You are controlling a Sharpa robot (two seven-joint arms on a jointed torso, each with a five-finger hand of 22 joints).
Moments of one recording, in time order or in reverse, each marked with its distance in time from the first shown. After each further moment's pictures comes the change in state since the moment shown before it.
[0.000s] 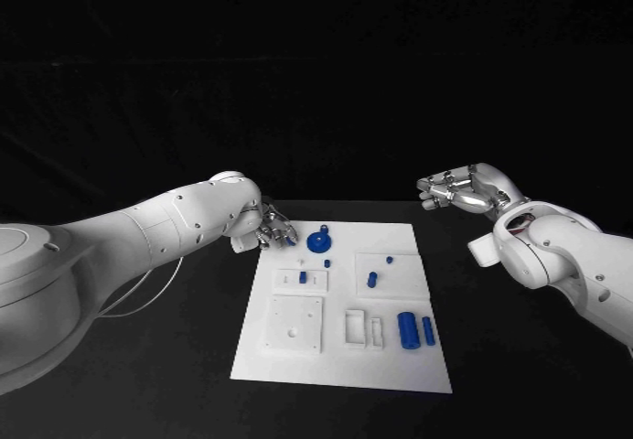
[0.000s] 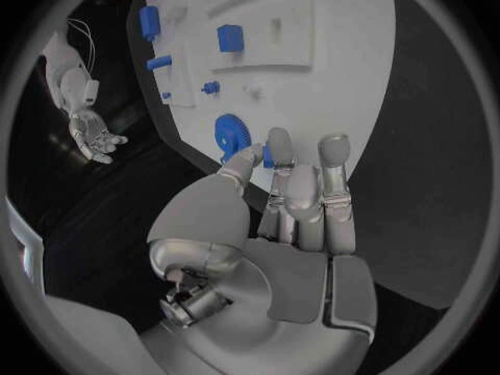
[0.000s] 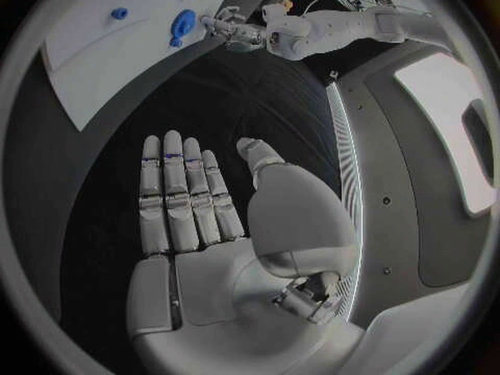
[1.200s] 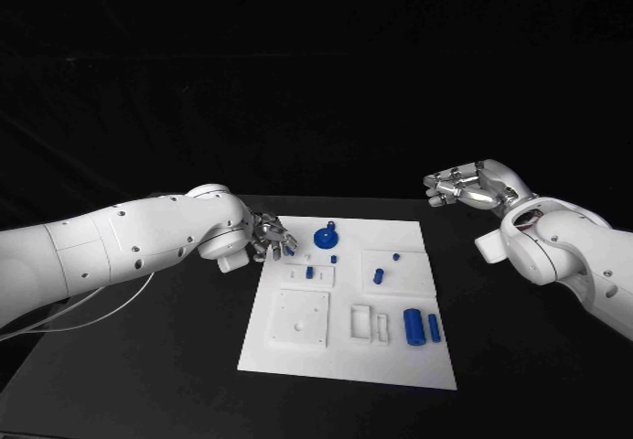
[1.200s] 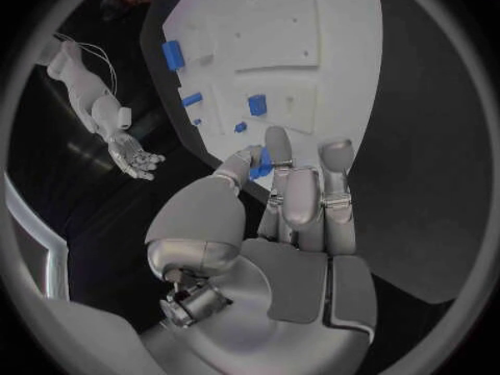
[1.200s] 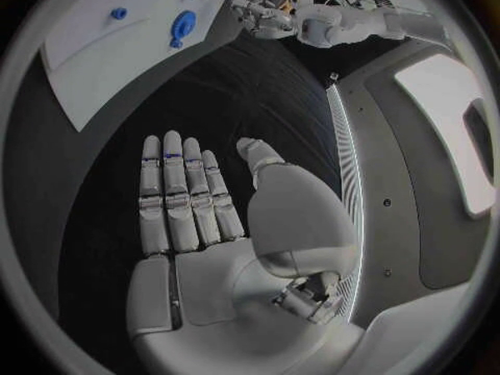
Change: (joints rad) left arm 0.010 -0.302 -0.012 0.544 -0.049 -0.189 -0.049; left_hand -0.051 -0.026 0.059 -0.029 0.117 0.013 0.013 -0.016 0.195 0.068 -0.018 -0.036 -0.004 0.044 -0.018 0.015 0.064 0.000 0.042 -0.020 0.078 0.000; right arm -0.003 -0.010 0.000 -0.011 -0.002 0.011 -0.007; right_hand 0.000 0.000 -0.003 -0.003 0.000 -0.003 0.003 0.000 0.000 0.000 0.000 0.000 0.000 -0.004 0.003 0.000 0.000 0.000 0.000 0.000 0.000 0.000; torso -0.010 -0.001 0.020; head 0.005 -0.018
